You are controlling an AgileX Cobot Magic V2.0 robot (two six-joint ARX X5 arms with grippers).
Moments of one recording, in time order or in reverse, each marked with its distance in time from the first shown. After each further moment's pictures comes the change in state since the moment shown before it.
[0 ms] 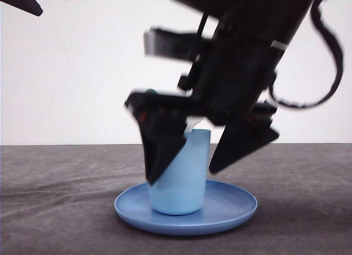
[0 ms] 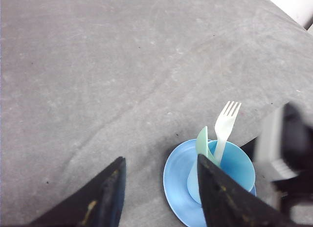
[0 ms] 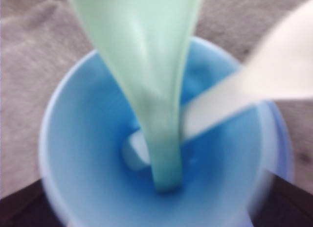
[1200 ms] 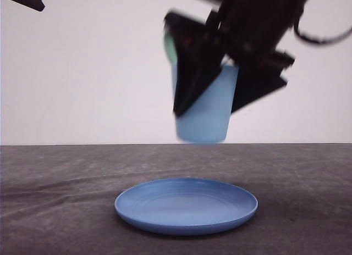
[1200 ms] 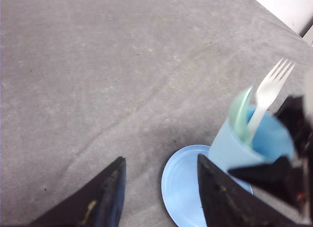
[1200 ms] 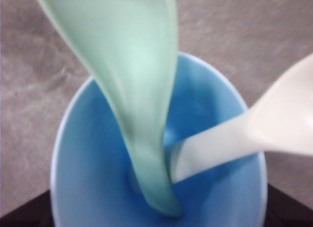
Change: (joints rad) left arm 0.000 -0.007 0.000 0.020 0.000 0.000; right arm -0.090 -0.139 0.008 -0.014 -0.045 -0.071
